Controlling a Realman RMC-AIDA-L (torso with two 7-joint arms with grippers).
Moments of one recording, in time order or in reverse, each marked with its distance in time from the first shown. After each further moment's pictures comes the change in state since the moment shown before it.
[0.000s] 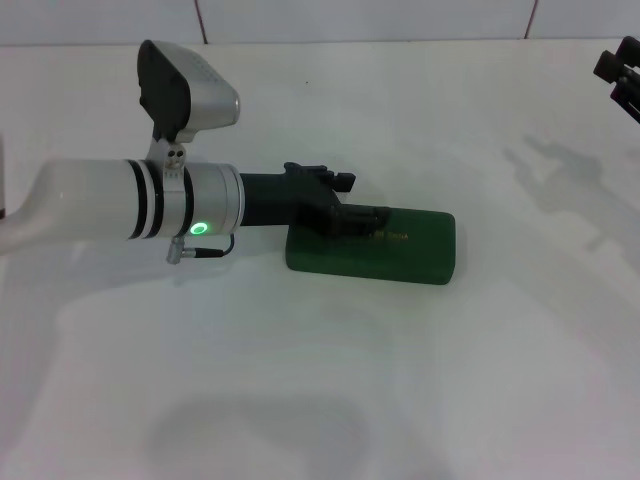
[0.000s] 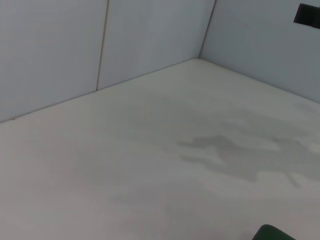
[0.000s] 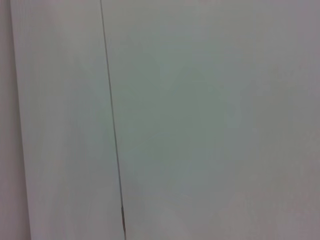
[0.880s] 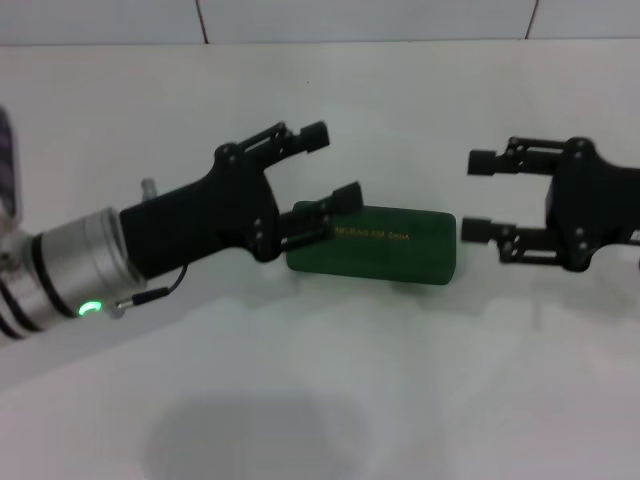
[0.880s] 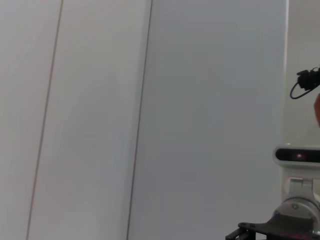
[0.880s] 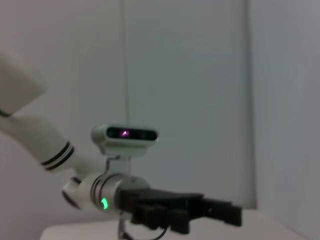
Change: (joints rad) left arm 0.285 0.030 -0.010 -0.011 -0.338 0.682 0.441; right arm 0.081 -0.045 -0.230 -0.109 -0.228 -0.343 0.070
